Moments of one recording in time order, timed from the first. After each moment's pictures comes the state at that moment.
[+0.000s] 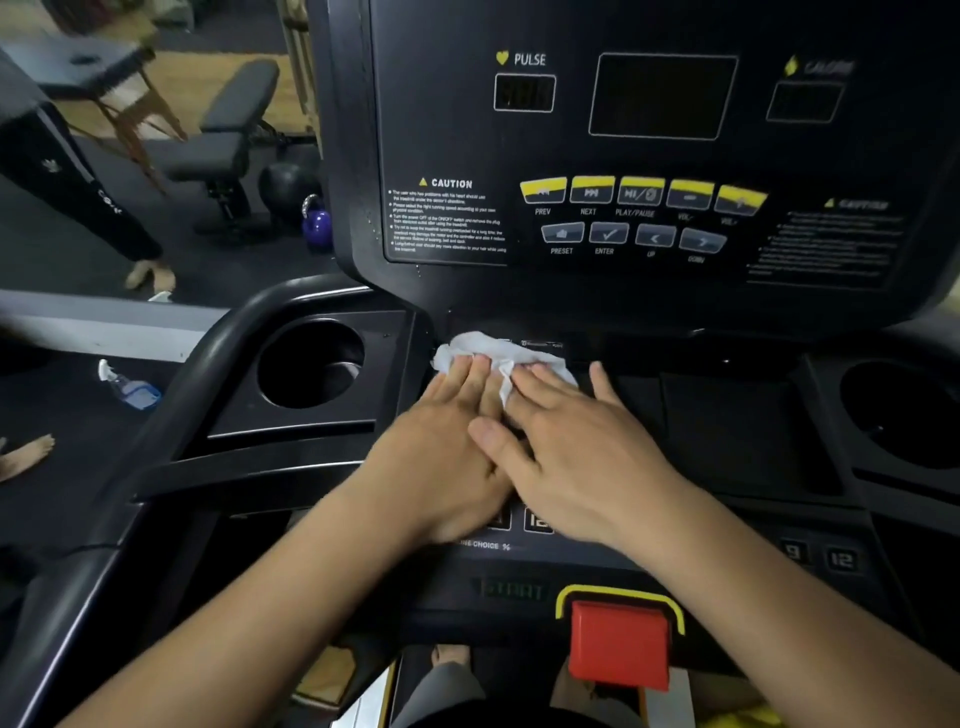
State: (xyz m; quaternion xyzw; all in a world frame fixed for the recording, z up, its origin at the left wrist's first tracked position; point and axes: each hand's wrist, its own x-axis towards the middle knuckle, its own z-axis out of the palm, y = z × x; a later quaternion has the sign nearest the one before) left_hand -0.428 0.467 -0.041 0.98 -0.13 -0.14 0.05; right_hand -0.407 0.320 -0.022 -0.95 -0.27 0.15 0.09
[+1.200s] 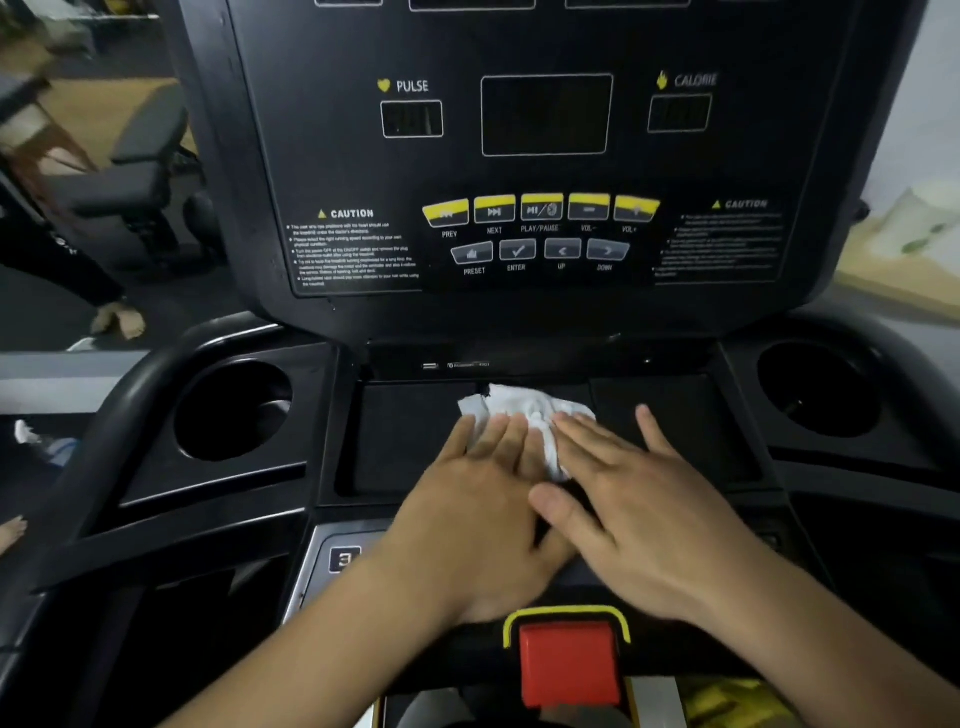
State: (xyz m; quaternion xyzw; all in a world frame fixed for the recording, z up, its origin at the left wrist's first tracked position) left_hand -0.433 0.403 -0.035 0.96 -0.23 -0.15 0.02; right_hand -0.427 0.240 -0.022 -0.96 -0.23 0.16 0.07
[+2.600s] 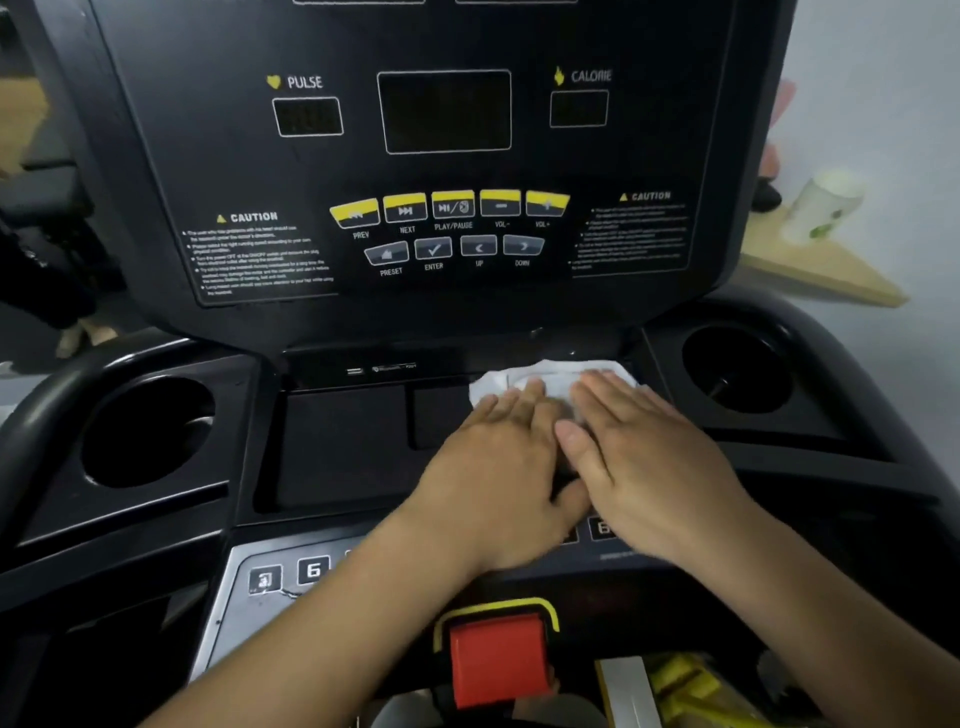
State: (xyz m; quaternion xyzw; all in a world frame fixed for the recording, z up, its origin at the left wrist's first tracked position) left_hand -0.408 0.345 -0.035 0.95 -0.27 -0.10 0.10; right_hand -0.414 0.187 -0.031 -0.99 -0.10 0.09 0.04
